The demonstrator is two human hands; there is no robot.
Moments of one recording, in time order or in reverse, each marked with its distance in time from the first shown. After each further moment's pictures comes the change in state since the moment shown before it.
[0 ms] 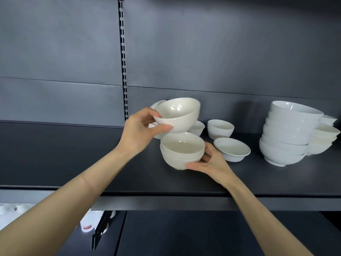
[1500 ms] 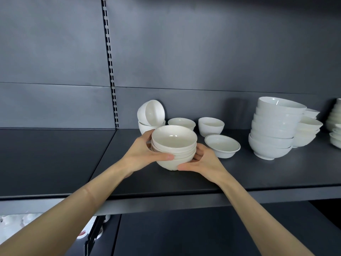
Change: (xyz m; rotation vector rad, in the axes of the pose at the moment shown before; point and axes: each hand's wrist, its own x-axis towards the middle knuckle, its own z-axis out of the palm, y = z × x) left_hand -0.015 -0.040 0.022 -0.003 -0.353 -0.214; right_hand -0.008 -0.013 0.001 -0.041 0.027 0.080
